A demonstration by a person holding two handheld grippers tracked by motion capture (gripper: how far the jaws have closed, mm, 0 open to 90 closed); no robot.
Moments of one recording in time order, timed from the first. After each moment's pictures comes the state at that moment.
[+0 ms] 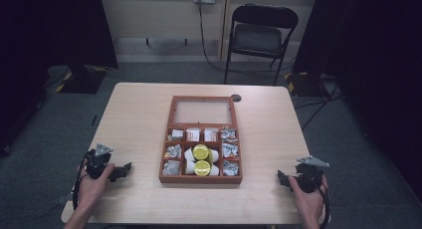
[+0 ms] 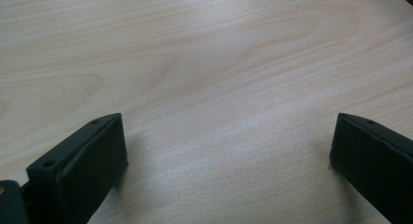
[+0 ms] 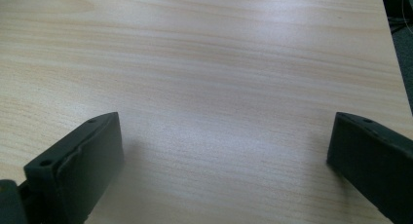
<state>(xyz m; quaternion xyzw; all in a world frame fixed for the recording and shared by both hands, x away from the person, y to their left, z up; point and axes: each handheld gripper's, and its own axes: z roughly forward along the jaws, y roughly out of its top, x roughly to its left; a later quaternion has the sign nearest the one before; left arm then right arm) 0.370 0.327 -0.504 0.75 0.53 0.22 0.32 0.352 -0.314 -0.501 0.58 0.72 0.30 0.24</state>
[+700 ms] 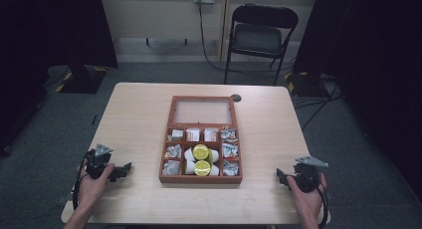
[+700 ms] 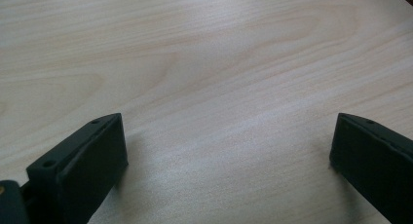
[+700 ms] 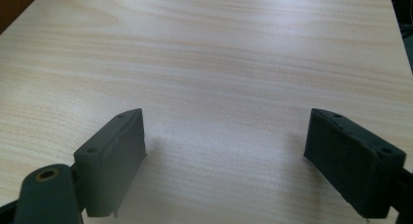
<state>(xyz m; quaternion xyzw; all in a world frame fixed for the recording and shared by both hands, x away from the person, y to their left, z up) 0.370 0.327 -0.504 0.75 0.53 0.22 0.32 0.350 -0.306 -0.495 0.57 0.72 0.31 0.24</state>
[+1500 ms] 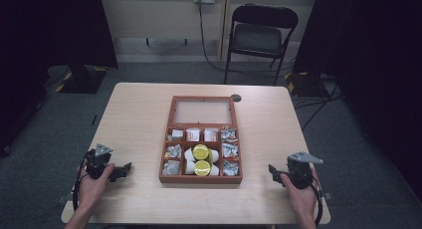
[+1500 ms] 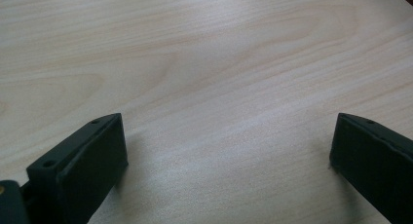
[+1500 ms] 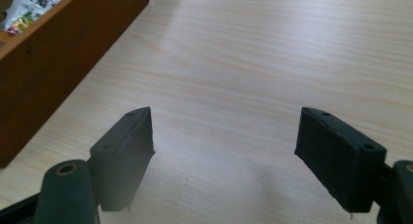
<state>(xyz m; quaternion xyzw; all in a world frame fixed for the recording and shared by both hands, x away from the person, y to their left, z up) 0.370 0.327 -0.504 0.75 0.53 0.22 0.32 0.349 -0.279 -0.471 0.52 0.74 0.35 0.24</state>
